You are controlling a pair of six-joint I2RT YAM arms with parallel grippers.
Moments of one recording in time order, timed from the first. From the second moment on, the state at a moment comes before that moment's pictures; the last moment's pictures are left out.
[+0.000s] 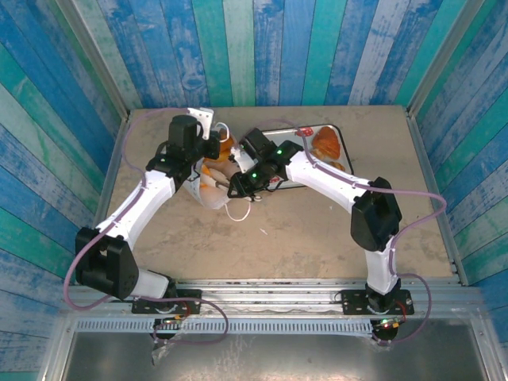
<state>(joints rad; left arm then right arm) -0.32 1.40 1.13 -0.18 0.04 -0.05 0.82 1.98 1.74 -0.80 -0.43 0.34</state>
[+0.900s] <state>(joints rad) -0.32 1.40 1.12 -0.15 0.00 -0.08 0.81 1.78 1.61 -0.78 -0.40 0.36</state>
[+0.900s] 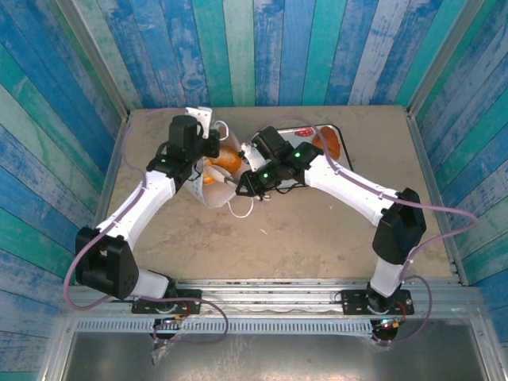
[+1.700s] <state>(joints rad) -0.32 1.39 1.12 -0.14 -0.08 -0.14 0.62 1.49 1.29 -0.57 -0.60 0.48</state>
